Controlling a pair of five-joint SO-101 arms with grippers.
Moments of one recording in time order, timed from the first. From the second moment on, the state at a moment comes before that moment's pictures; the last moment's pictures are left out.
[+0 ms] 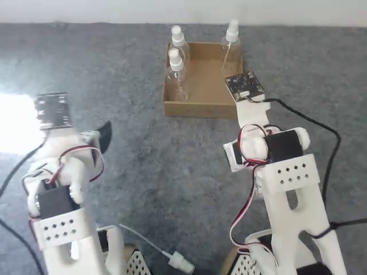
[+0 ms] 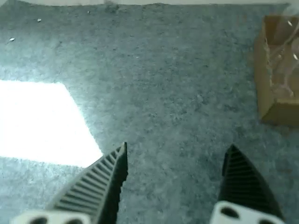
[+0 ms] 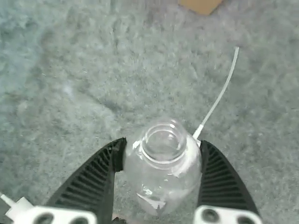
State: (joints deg) left arm -20.7 -63.8 53.9 63.7 -6.9; right arm -17.3 -34.3 23.9 89.7 4.1
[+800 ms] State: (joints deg) left arm 5.0 -61.9 52.3 94.5 -40.5; right arm -12.0 -34.2 26.5 88.7 4.1
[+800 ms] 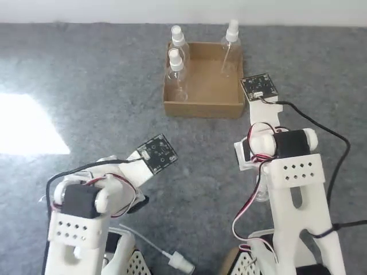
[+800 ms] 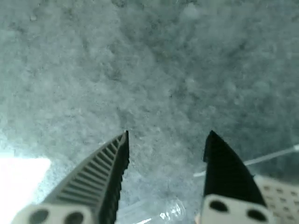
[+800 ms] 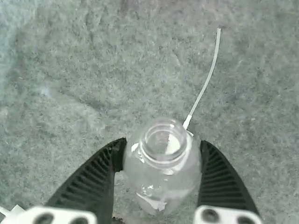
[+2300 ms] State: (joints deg) left arm 33.5 -6.3 55.8 78.9 -54.5; right arm 12.3 -34.2 26.5 81.5 1.0
